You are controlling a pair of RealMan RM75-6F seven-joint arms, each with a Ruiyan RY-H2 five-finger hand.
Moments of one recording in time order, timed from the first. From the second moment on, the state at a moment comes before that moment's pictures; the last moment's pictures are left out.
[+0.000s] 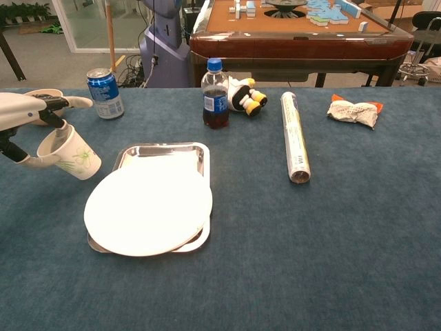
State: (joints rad) left arm -0.60 -1.38 -0.03 -1.21 1.52 1.06 -0.06; right arm 0.21 -1.17 0.04 -1.57 -1.17 1.08 -0.12
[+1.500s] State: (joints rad) left arm -0.63 -1.33 -0.04 -1.44 1.49 1.02 0.17; right arm 0.21 -1.16 0.02 -1.57 -1.19 1.06 -0.10
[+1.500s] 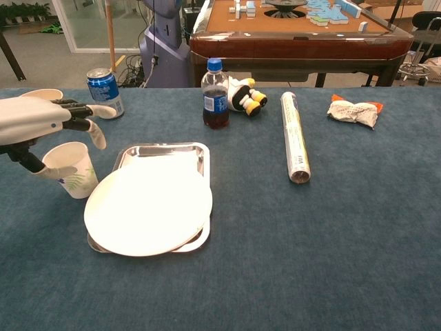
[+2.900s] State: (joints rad) left arm -0.18 -1.10 0.00 -1.55 1.50 1.55 -0.14; right arm 0.09 -1.13 0.01 -1.70 -1.38 1.39 -0.20
